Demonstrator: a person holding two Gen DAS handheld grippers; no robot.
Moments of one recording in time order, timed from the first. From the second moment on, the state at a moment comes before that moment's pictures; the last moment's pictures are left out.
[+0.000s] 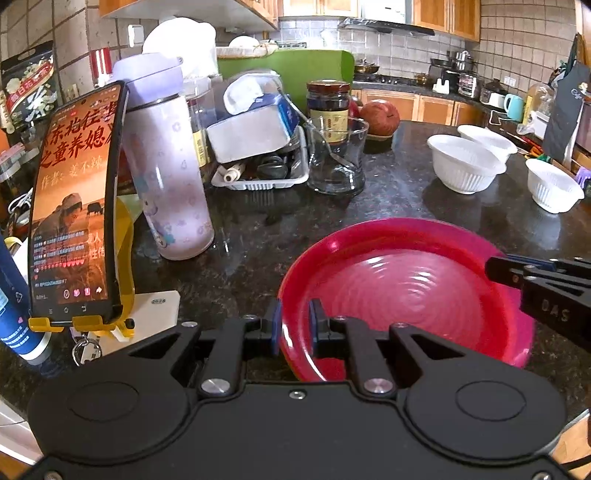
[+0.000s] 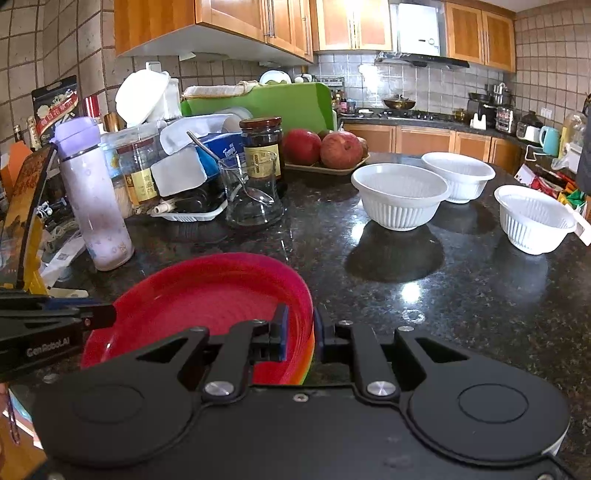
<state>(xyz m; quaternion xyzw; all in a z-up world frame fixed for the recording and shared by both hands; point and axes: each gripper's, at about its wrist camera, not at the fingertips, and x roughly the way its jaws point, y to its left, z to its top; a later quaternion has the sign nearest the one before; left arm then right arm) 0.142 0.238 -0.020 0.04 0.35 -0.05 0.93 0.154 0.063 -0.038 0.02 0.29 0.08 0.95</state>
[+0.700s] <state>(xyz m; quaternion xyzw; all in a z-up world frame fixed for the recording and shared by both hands) 0.126 0.232 -0.012 0.05 0.31 -0.05 0.95 0.140 0.066 -0.033 0.02 0.26 0.07 0.96</state>
